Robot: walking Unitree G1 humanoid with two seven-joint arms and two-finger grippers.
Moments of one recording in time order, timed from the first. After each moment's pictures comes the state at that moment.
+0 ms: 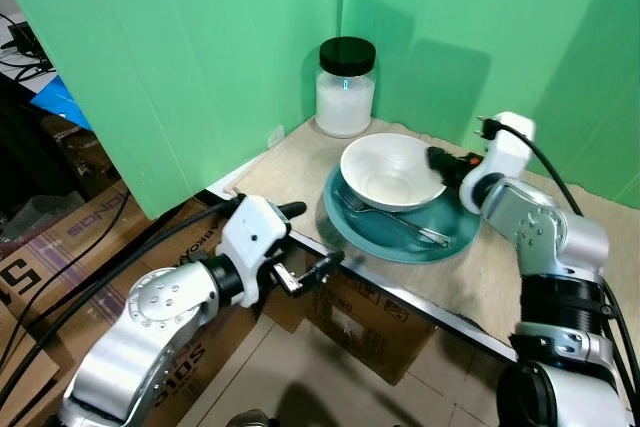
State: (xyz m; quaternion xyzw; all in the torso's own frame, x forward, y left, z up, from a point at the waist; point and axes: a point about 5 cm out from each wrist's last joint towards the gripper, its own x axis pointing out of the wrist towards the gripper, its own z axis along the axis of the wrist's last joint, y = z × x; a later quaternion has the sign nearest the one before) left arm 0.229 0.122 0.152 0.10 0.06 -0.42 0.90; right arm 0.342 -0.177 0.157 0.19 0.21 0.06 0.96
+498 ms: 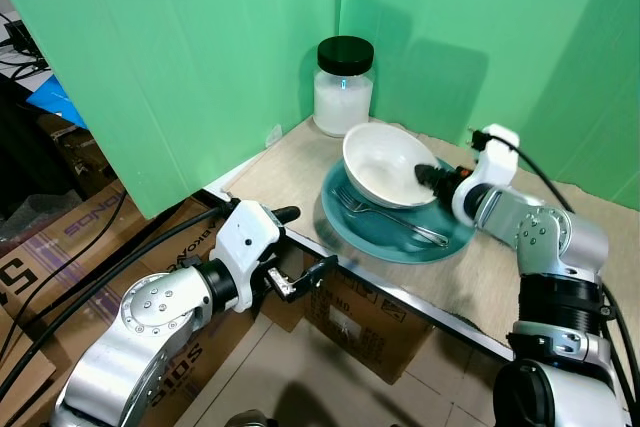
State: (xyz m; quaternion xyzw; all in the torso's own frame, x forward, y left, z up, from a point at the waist) left arm 0.226 0.125 0.149 0.10 0.07 -0.42 0.90; right arm 0.335 -0.169 0.142 0.22 0.27 0.07 0.93
